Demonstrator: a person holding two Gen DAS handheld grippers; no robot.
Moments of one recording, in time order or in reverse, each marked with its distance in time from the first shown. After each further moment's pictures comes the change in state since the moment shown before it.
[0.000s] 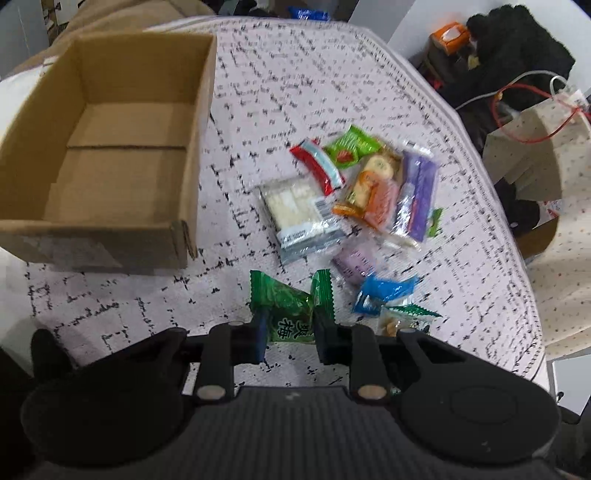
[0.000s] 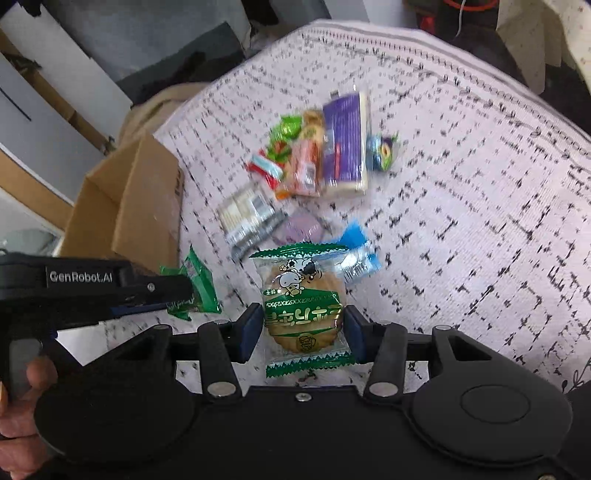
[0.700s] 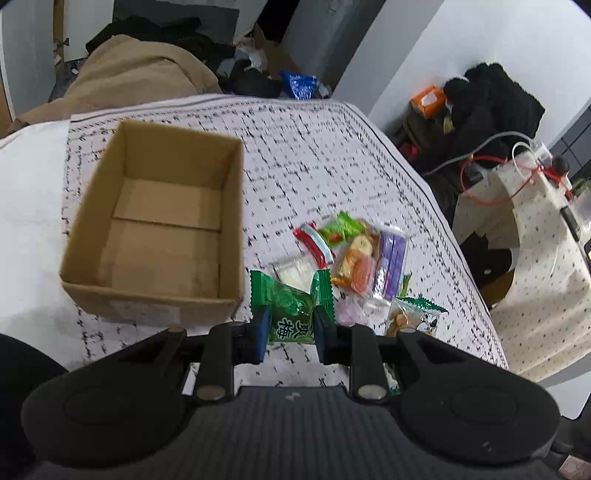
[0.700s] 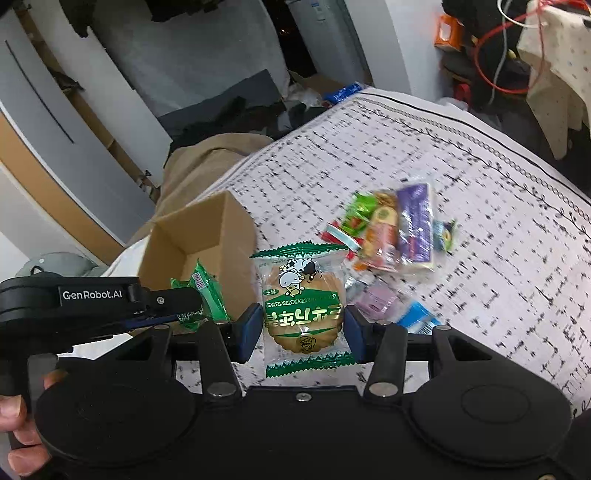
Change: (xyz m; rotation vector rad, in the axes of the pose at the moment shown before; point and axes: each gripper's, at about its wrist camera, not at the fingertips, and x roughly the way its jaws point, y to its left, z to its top) left arm -0.087 0.032 0.011 -0.010 -0.189 -0.064; right arm -0.048 0.070 0.018 -0.074 -0.161 0.066
